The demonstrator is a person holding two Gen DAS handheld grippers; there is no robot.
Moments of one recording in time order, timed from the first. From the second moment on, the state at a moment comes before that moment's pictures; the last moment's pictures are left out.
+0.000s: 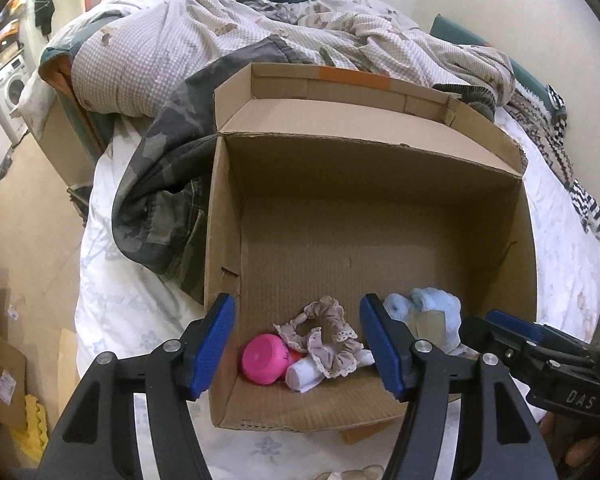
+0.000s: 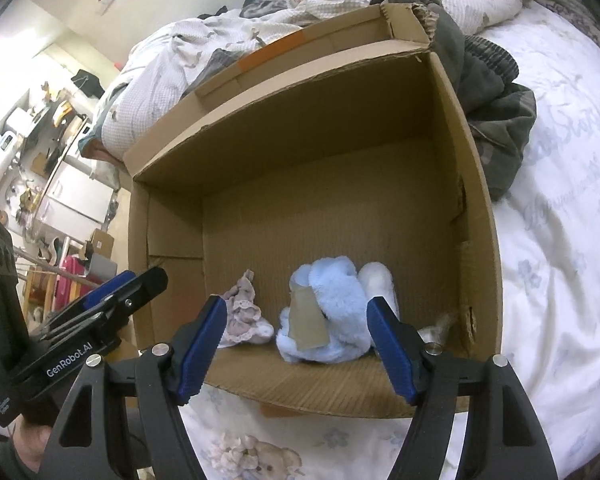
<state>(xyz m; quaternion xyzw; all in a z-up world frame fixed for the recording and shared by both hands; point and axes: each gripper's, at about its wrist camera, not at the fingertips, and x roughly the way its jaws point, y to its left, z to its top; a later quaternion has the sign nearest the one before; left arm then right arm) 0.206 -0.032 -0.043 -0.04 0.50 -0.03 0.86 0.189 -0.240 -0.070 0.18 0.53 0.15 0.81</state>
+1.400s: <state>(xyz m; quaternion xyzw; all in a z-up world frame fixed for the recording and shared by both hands) 0.118 0.009 -0.020 -0.07 0.50 0.01 0.86 0.124 -0.240 -0.051 0.16 0.52 0.14 0.83</state>
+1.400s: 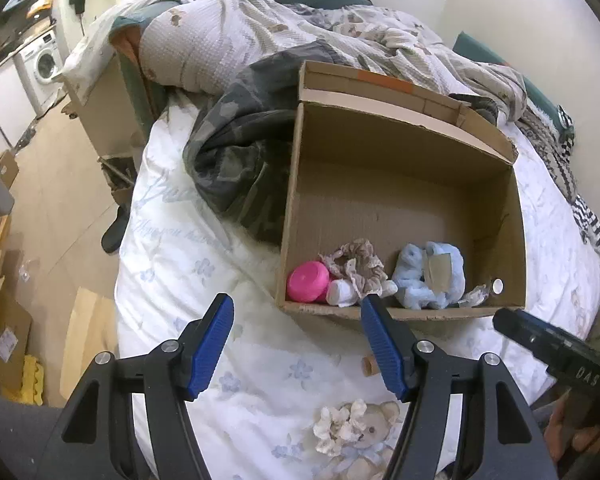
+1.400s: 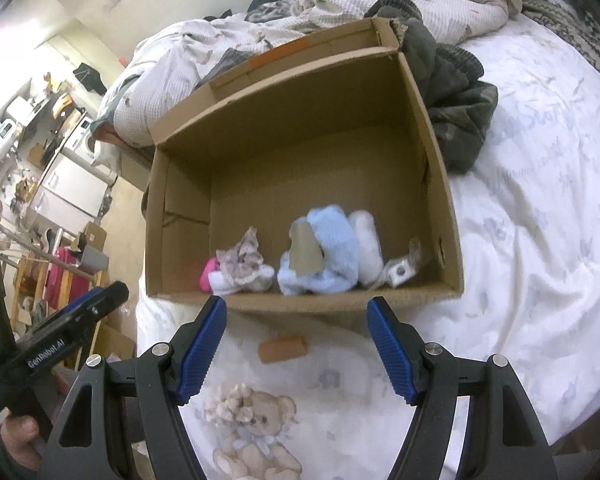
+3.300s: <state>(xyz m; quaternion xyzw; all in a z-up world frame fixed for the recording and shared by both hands) 0.117 0.010 -0.093 -0.10 0.62 0.03 0.78 0.128 -0.138 -0.157 -0.01 0.62 0.18 0.76</state>
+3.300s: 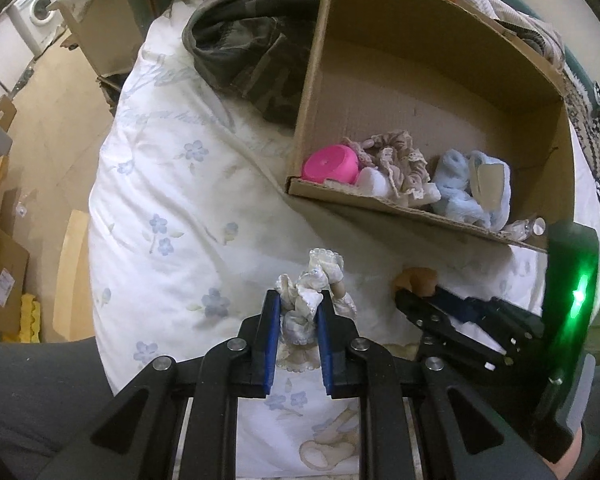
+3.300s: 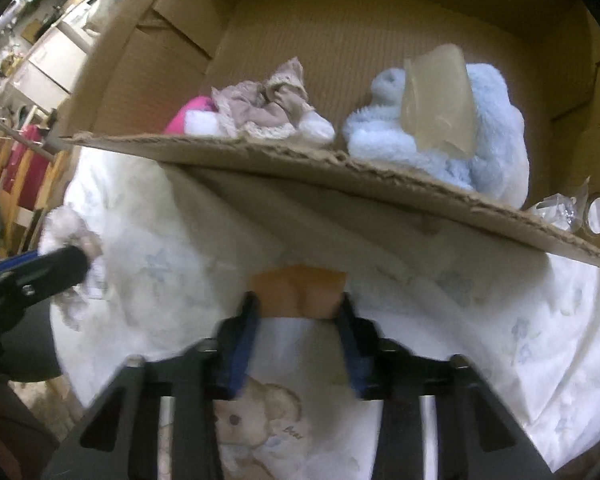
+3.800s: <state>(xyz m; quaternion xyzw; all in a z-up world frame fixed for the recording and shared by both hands) 0.110 0.014 -0.088 -0.11 0.61 0.04 0.78 0.104 -0.147 -0.104 0.04 0.58 0.22 0.78</state>
